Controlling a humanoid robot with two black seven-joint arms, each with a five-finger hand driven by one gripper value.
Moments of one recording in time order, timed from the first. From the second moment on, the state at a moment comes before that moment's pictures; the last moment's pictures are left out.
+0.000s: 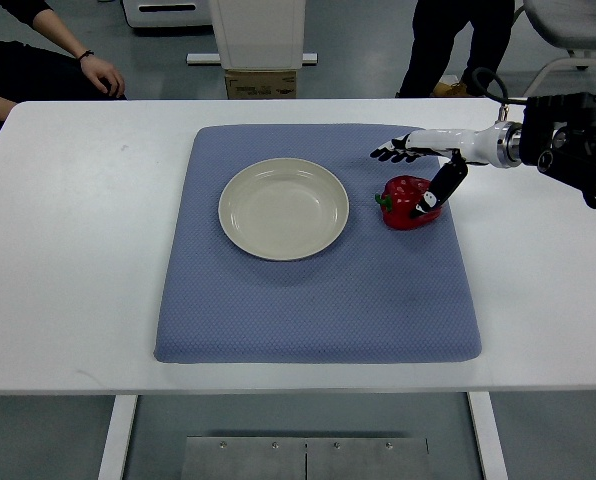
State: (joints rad) left arm 0.02 0.00 -0.22 -0.23 0.00 0.02 0.03; right arm 1.47 -0.24 -0.72 0.64 -0.48 0.28 0.48
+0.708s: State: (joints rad) left arm 0.02 0.00 -0.22 -0.23 0.00 0.02 0.03; right arm 1.45 -0.16 -0.84 0.56 -0.48 0.24 0.44
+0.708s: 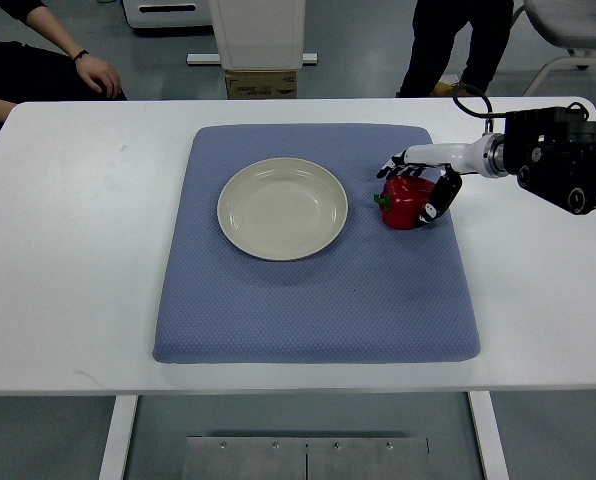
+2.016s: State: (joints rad) left arm 0.02 0.00 -0.22 -0.23 0.00 0.02 0.03; right arm 1.65 0.00 -0.89 0.61 -0.18 0.32 0.41
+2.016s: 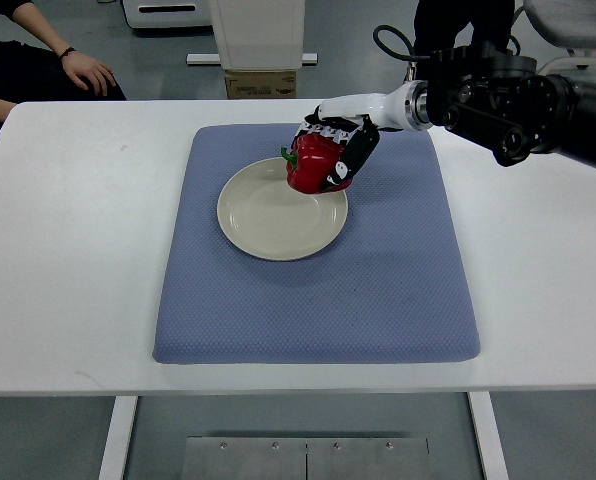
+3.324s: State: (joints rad) left arm 0.02 0.00 -0.22 -0.23 0.00 0.02 0.03; right arm 1.53 0.00 -0.79 0.65 -0.09 0.23 0.26
